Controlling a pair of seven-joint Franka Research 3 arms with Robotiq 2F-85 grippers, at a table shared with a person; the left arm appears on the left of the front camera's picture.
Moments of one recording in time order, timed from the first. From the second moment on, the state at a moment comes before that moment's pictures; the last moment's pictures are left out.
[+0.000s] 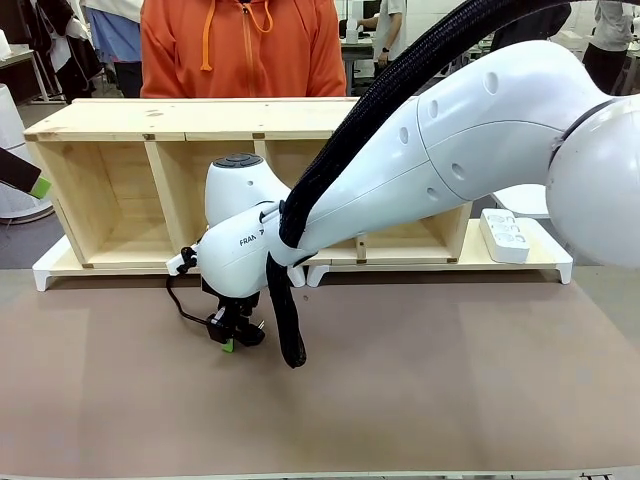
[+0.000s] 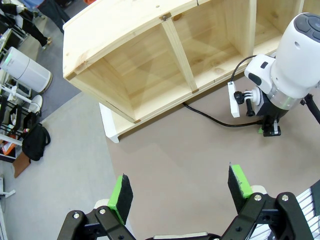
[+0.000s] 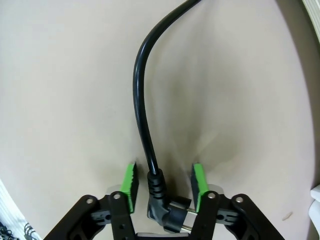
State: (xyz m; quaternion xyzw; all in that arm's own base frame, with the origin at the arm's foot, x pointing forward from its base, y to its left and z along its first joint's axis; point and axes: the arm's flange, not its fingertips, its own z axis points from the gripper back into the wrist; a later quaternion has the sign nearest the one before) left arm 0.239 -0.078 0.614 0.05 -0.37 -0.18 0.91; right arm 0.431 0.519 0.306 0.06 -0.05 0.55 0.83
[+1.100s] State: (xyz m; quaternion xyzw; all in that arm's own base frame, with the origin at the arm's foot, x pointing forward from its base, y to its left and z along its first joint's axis) left arm 0.239 -0.078 0.614 0.05 -0.37 -0.18 0.91; right arm 0.434 0.520 0.308 0.06 -0.05 0.55 0.83
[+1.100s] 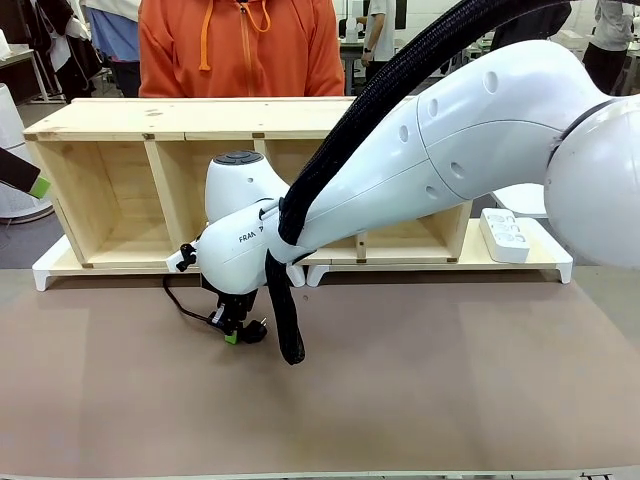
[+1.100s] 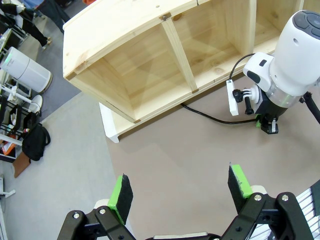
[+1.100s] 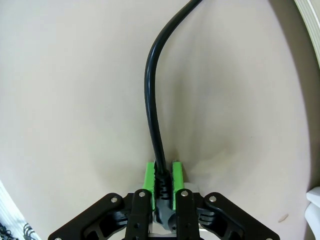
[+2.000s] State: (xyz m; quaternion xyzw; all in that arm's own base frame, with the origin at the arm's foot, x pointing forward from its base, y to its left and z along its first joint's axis) left arm 0.239 -0.078 0.614 0.05 -0.37 -0.18 0.91; right arm 0.434 0.520 0.308 0.06 -0.05 0.55 0.83
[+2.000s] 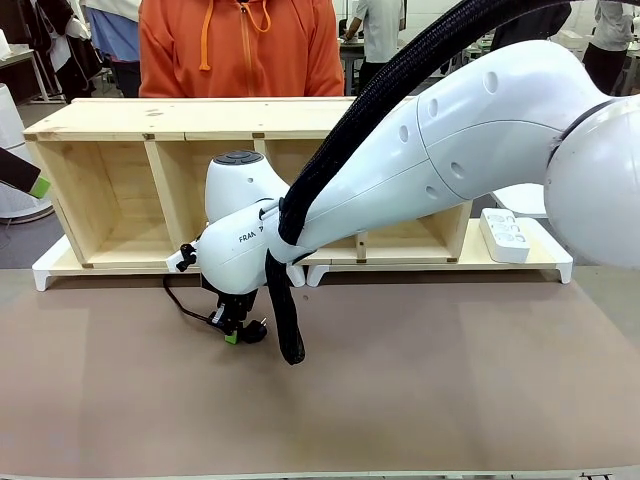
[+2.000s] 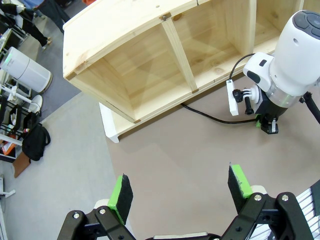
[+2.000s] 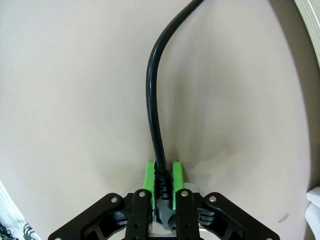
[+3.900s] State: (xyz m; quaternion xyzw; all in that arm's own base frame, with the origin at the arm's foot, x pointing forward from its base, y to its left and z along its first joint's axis) left arm 0.239 -0.078 0.613 0.05 -0.37 -0.18 0.91; right arm 0.372 0.461 0.321 0.07 -0.06 0.44 0.89
